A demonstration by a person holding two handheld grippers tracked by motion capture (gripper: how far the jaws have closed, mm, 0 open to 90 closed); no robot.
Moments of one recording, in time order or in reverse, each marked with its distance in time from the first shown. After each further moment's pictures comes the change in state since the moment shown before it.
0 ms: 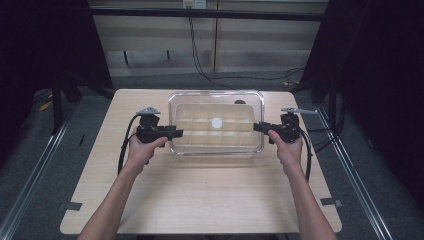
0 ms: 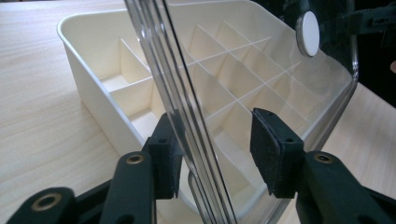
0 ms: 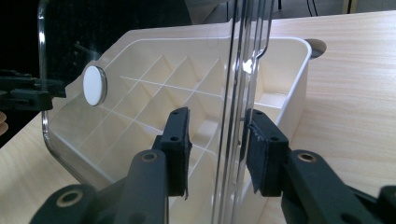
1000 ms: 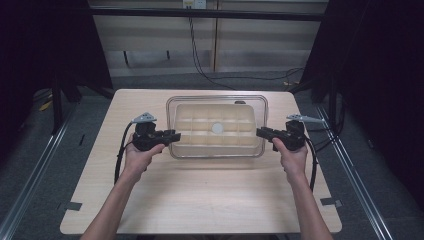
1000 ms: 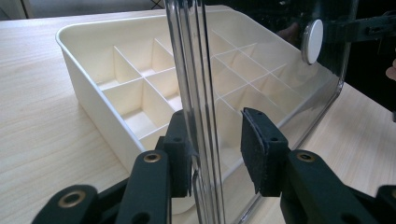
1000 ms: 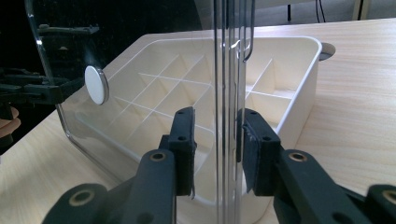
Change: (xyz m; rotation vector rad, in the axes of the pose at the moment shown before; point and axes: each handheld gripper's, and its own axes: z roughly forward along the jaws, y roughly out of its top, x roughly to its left) left arm -0.018 -0.013 -0.017 -0.052 0.016 0.054; right arm 0.010 -0.017 -0.022 -0.046 0.039 -0.024
